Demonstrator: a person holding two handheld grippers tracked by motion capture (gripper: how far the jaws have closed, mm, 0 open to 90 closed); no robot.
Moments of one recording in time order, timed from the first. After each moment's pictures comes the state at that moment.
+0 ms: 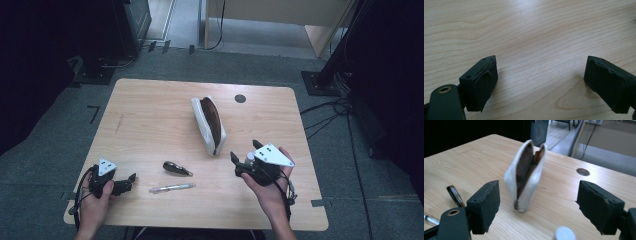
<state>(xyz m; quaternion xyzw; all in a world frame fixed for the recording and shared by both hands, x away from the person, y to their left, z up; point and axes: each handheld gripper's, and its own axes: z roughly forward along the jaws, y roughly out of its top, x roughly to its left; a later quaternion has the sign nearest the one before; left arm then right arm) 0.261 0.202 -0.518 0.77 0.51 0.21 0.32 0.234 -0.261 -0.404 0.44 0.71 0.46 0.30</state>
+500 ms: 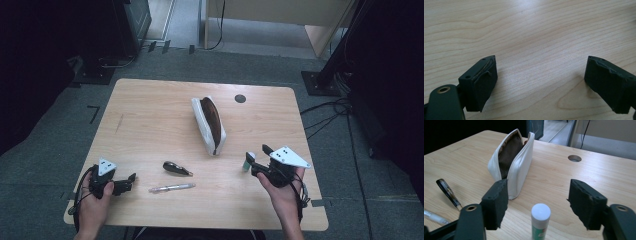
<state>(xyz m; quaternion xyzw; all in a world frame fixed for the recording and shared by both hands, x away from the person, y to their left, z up) 0.262 0.202 -0.518 0.77 0.51 0.21 0.31 0.234 -0.299 -0.421 0.47 0.70 0.47 0.27</state>
